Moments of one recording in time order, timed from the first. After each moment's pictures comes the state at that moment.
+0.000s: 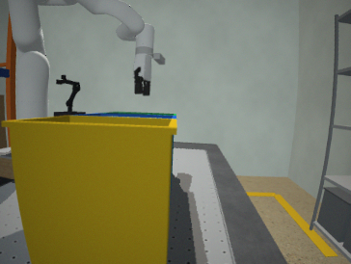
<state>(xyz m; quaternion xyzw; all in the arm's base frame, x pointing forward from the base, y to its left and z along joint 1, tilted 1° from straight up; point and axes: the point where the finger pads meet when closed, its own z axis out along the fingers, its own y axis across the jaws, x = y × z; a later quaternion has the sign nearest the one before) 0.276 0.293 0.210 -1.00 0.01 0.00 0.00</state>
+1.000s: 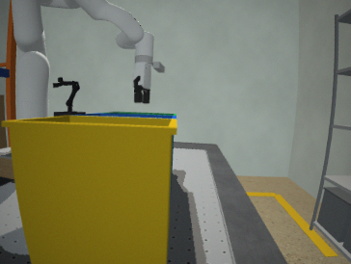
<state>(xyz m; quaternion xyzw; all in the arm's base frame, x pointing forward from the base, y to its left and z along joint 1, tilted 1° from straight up) 0.276 0.294 0.175 -1.00 0.01 0.00 0.00</state>
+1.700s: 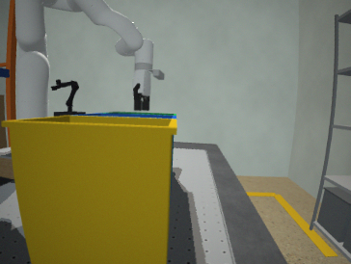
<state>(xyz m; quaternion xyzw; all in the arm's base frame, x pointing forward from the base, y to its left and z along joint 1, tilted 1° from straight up) 0.276 0.294 0.144 -1.00 0.01 0.00 0.00</state>
